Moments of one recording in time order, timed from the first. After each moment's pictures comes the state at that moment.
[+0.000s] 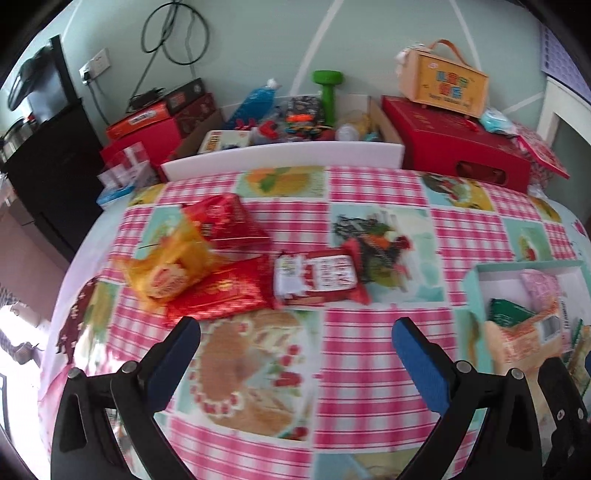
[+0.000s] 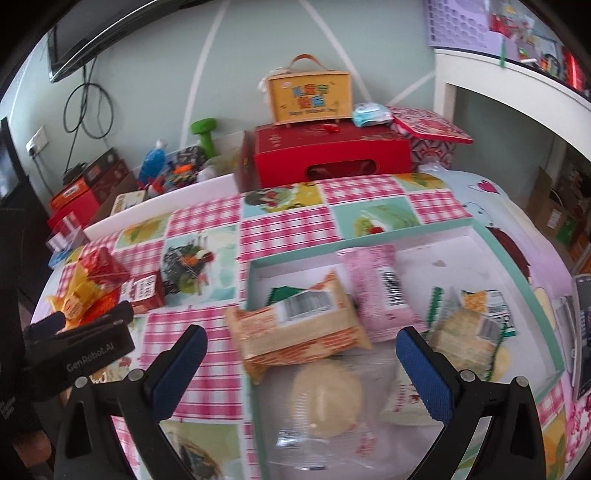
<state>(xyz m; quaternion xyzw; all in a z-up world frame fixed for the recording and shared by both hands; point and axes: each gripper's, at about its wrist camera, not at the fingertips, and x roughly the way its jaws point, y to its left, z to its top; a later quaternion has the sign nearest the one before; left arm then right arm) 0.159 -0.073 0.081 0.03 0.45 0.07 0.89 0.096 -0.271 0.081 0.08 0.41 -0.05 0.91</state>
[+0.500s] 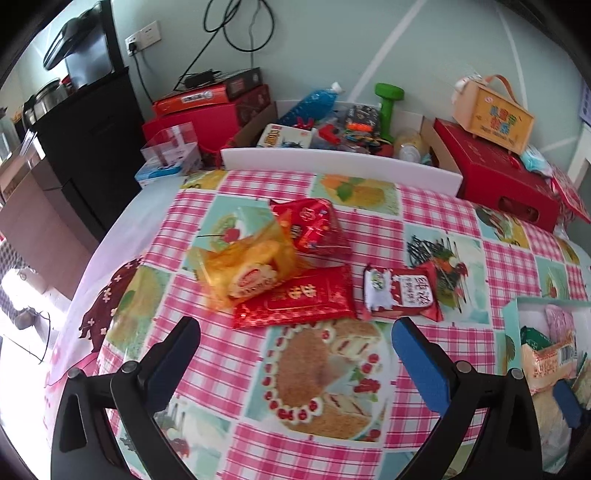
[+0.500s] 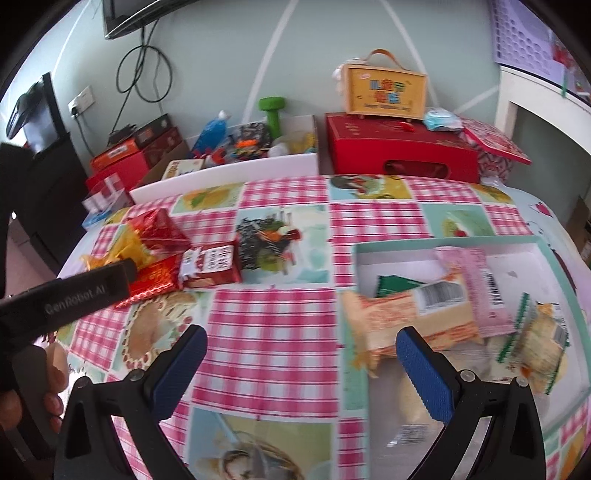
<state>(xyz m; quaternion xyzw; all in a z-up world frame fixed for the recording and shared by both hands) 0.154 -0.001 0.096 -0.02 0.45 0.11 0.89 0.105 -0.194 0.070 0.05 0.42 0.03 0.91</state>
